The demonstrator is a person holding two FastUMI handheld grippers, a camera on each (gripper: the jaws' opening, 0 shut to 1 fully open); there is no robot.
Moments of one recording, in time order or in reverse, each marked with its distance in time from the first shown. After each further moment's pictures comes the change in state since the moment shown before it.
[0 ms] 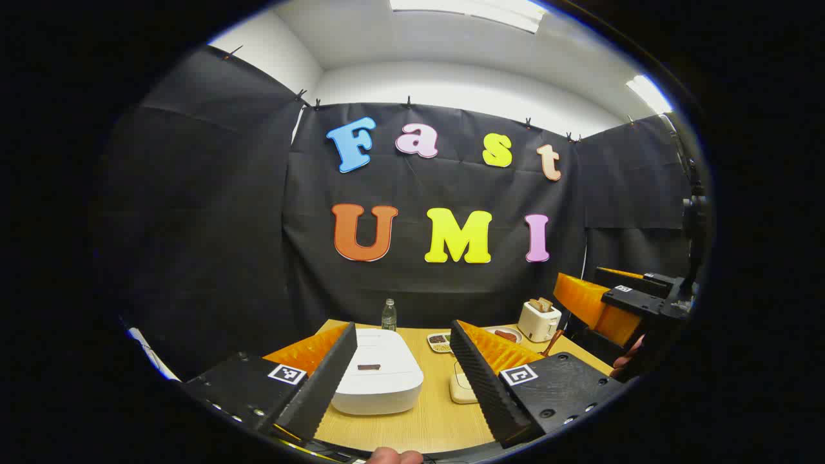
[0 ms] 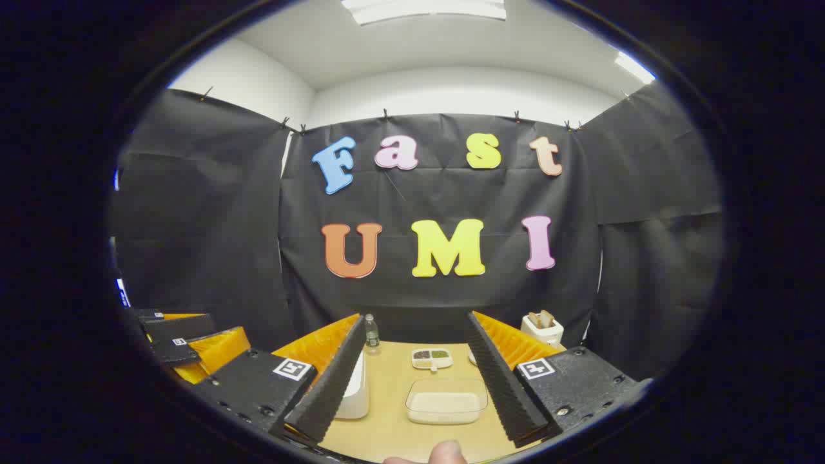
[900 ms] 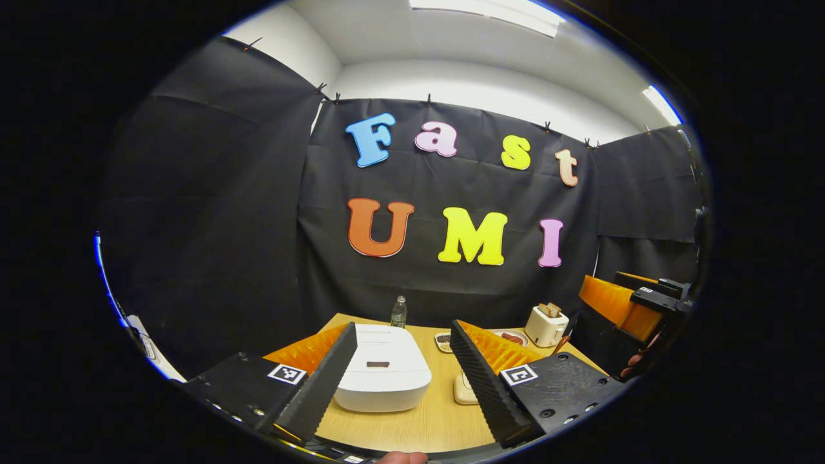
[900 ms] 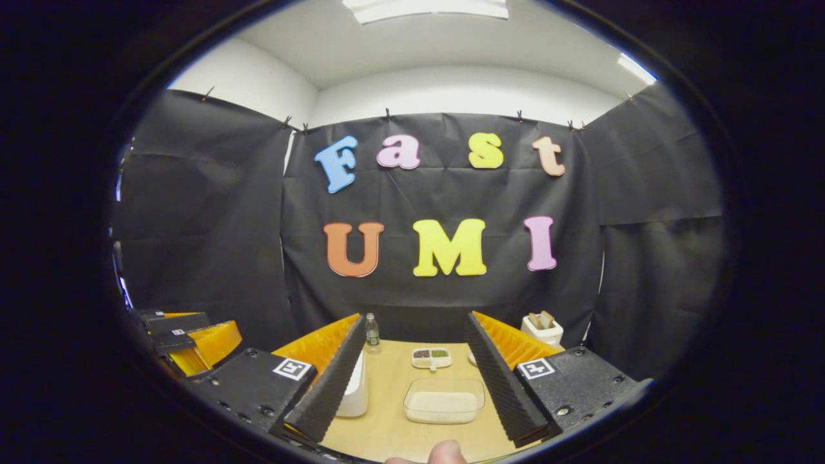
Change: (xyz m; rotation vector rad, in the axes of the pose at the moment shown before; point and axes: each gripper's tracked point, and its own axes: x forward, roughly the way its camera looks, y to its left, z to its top) left arm 0.001 0.019 0.000 -0.052 -0.003 0.048; right arm -0.003 -0.005 0.005 -0.002 0.010 0.015
